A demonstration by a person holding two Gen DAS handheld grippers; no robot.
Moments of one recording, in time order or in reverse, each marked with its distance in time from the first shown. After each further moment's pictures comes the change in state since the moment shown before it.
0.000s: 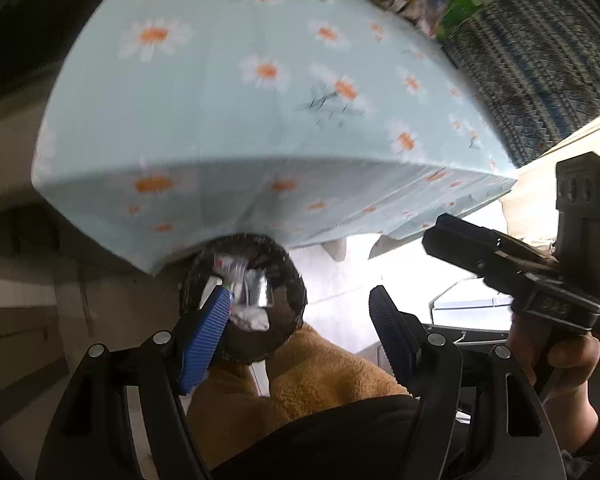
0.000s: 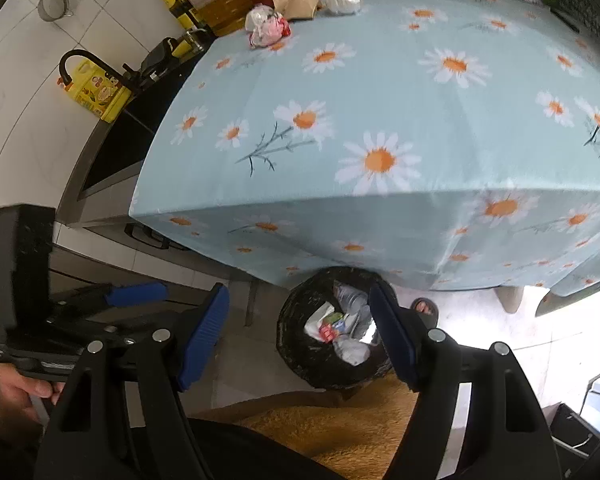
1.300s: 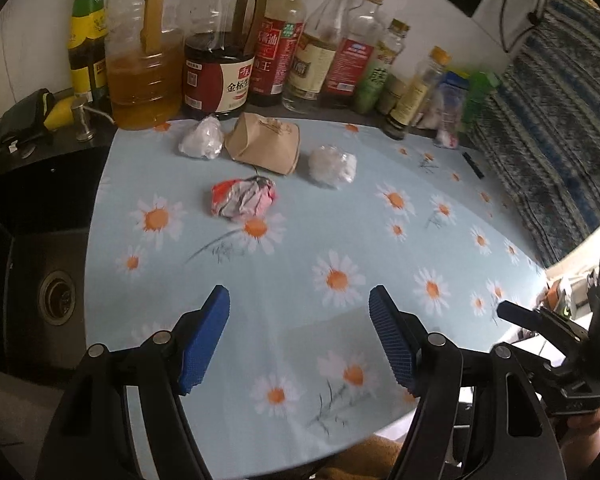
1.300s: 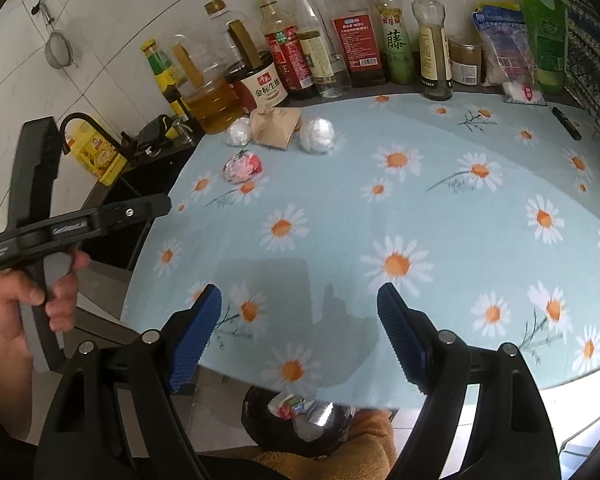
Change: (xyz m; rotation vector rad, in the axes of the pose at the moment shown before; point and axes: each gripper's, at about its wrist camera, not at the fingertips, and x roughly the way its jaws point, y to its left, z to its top) left arm -0.023 -0.028 0.209 0.072 -0.248 0.171; right arm -0.045 -0.059 0.141 -0.076 -0.161 0.004
